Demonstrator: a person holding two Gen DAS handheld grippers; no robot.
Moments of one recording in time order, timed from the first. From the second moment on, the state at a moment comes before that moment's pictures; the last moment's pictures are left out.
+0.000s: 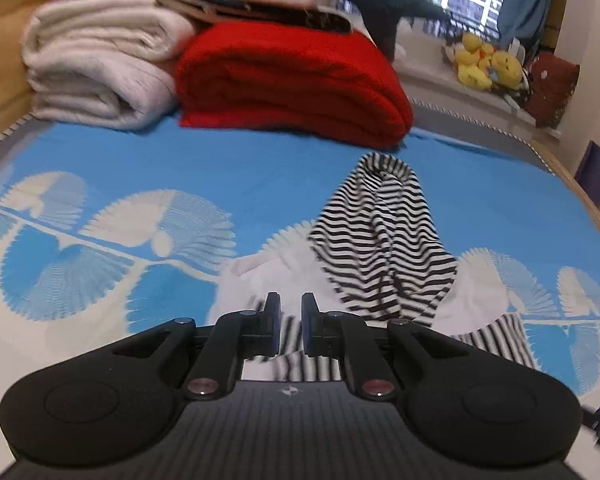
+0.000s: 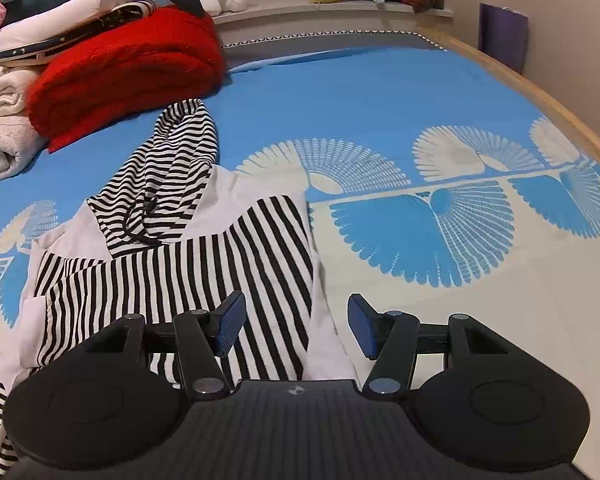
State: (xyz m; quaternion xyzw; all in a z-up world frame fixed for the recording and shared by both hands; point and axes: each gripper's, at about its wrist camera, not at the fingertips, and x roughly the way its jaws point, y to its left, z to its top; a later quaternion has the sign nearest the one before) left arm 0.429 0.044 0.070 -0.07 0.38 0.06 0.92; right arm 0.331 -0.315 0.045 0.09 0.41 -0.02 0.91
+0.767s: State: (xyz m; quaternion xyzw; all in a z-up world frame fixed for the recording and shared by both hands) left arm 0.791 0.016 -0.074 -0.09 0.44 0.00 0.89; right arm 0.373 -0.308 0.000 0.07 0.46 -0.03 0.89
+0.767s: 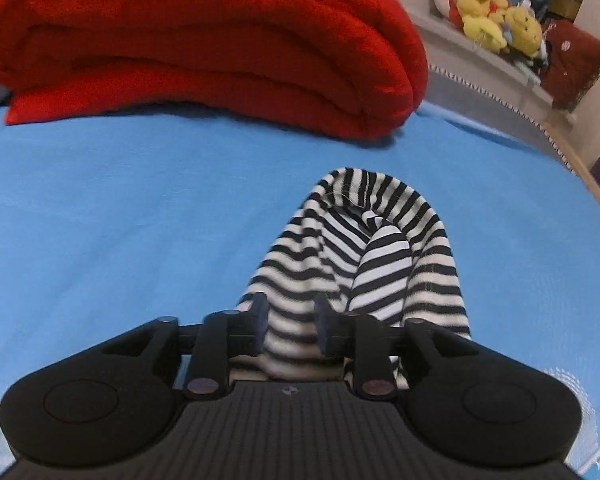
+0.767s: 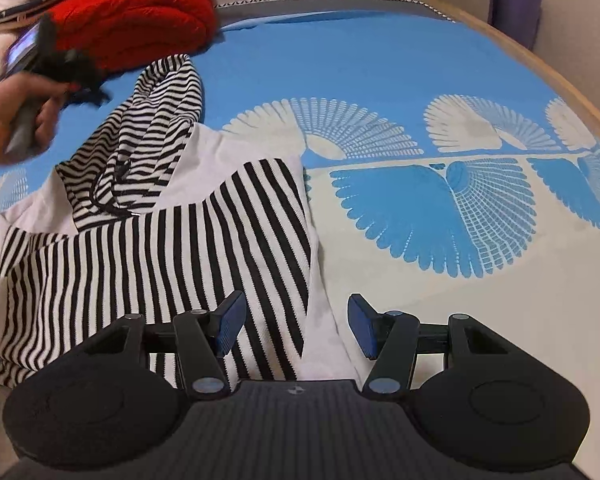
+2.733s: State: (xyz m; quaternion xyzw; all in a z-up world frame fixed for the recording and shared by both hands) left arm 0.410 0.073 -0.079 -0.21 0.54 0.03 0.81; right arm 0.418 -0.263 -0.022 0.30 0.47 0.04 0.83
